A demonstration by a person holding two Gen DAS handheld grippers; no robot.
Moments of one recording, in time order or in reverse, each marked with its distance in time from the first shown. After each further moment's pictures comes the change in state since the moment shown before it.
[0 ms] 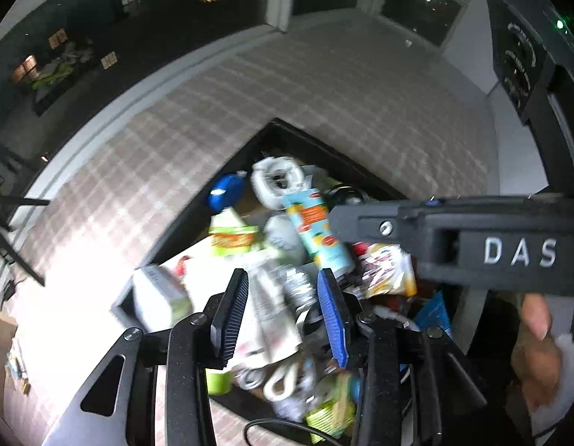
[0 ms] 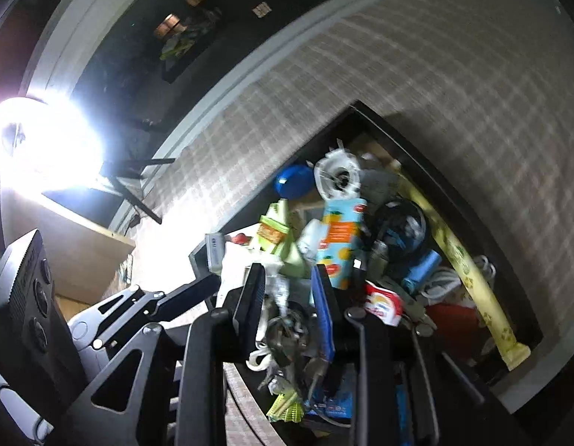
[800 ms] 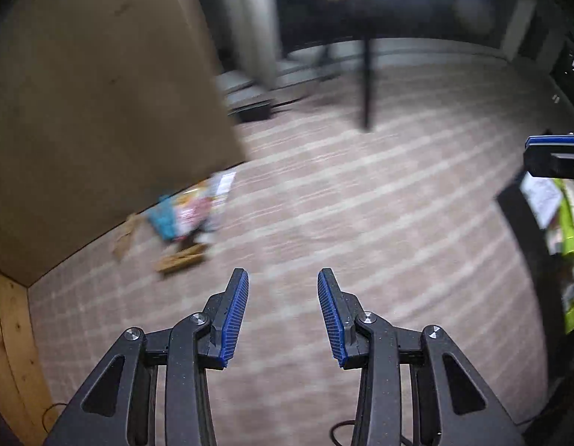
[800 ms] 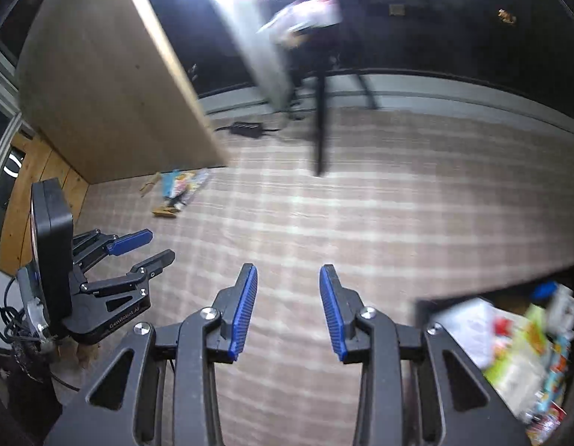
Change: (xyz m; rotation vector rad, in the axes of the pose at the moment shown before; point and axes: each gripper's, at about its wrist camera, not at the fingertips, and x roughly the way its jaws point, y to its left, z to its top) left arm -0.059 0.360 -0.226 -0.410 0.035 0.379; right arm 0.171 0.326 -0.057 -0.607 0.145 0.006
